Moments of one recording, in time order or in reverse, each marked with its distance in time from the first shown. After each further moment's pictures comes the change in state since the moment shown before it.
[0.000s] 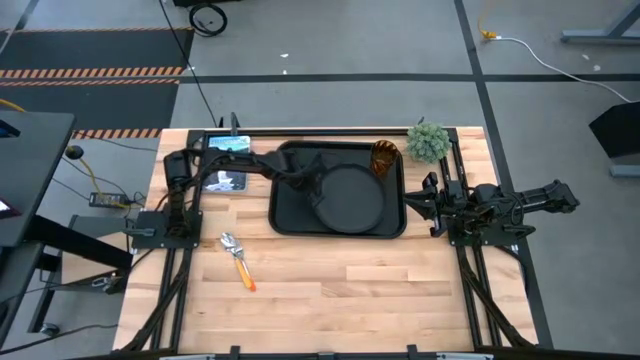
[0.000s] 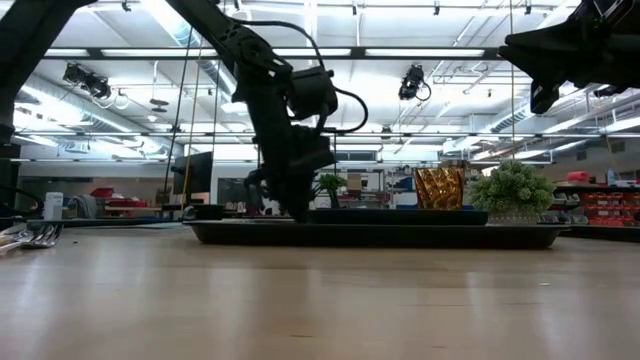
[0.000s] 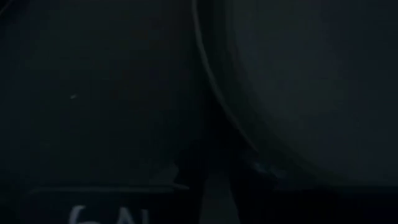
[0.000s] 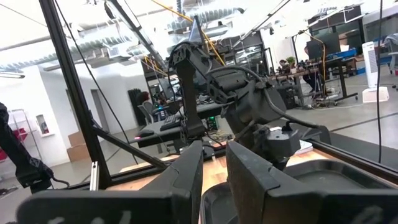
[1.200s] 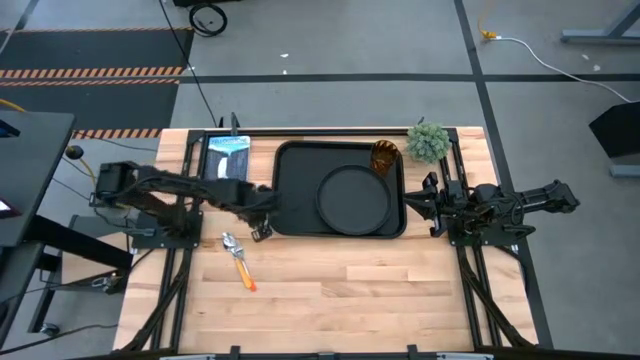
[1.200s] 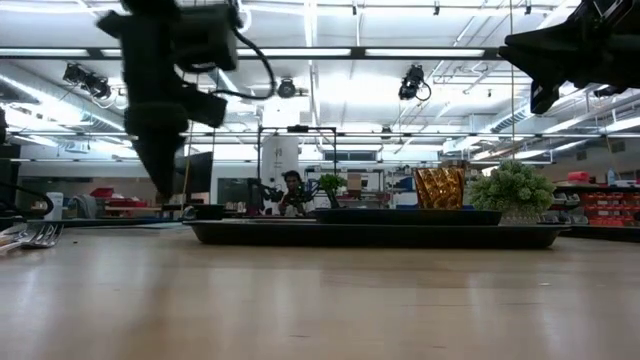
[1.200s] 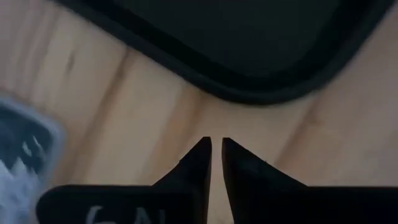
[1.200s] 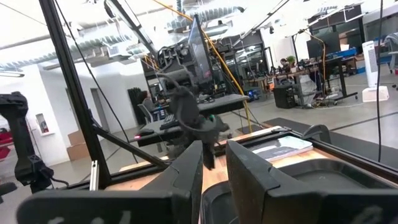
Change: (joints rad) left arm -0.290 -0.540 -0.446 -0.320 -0.046 -0.144; right arm 0.000 0.000 0.000 -0.003 0.000 0.000
